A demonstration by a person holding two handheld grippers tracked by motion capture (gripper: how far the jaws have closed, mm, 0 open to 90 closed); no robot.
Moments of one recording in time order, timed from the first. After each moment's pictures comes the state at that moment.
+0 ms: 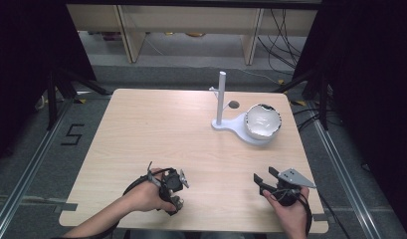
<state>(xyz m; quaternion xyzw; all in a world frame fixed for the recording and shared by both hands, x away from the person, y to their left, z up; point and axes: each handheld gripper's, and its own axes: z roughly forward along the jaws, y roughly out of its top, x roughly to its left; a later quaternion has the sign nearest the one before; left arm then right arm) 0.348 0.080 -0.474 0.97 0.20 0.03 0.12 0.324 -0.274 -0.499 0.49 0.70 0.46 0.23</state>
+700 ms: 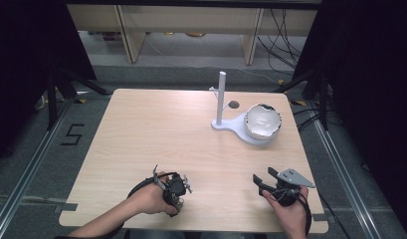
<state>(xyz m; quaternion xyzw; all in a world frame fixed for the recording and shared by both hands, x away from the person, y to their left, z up) 0.345 0.073 -0.480 0.98 0.19 0.01 0.08 0.329 -0.276 -0.502 0.47 0.71 0.47 0.24</state>
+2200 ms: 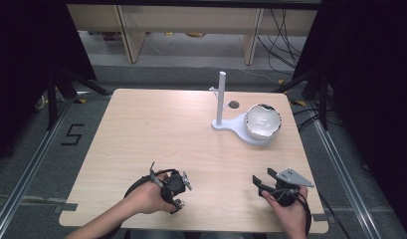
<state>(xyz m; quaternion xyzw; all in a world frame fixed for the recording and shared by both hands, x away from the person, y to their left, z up) 0.342 0.074 -0.457 0.97 0.19 0.01 0.13 0.328 -0.276 -0.502 0.47 0.72 0.46 0.23</state>
